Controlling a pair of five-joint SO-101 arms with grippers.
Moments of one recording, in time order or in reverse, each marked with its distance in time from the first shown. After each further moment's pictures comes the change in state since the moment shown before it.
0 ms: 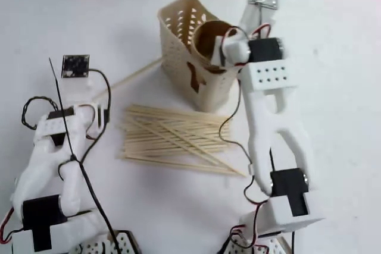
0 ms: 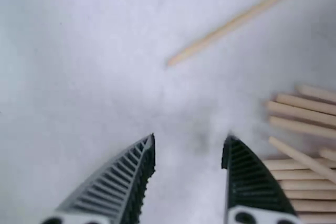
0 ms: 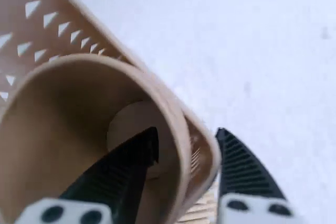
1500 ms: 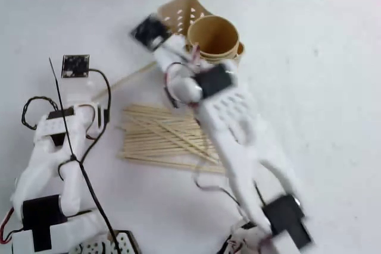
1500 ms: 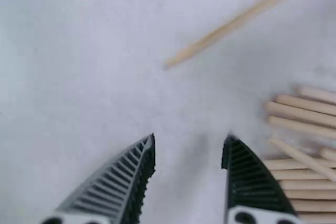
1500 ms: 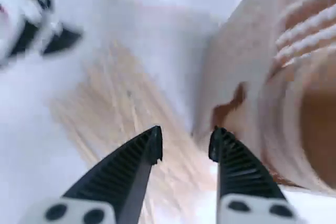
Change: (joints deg) left arm 0.0 0.0 0.0 0.0 0.0; right arm -22.6 -16.8 4.1 8.2 36.0
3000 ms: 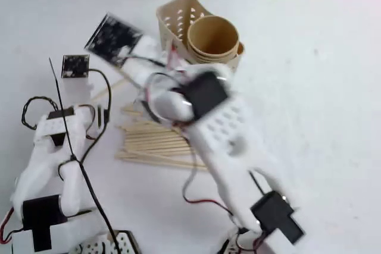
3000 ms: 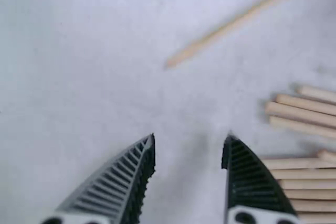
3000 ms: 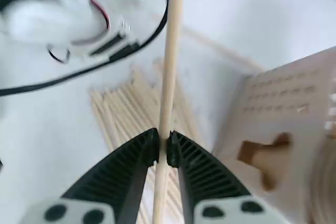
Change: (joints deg) left arm 0.0 0.0 0.0 0.0 0.0; right arm -10.0 10.6 -10.9 8.0 6.2
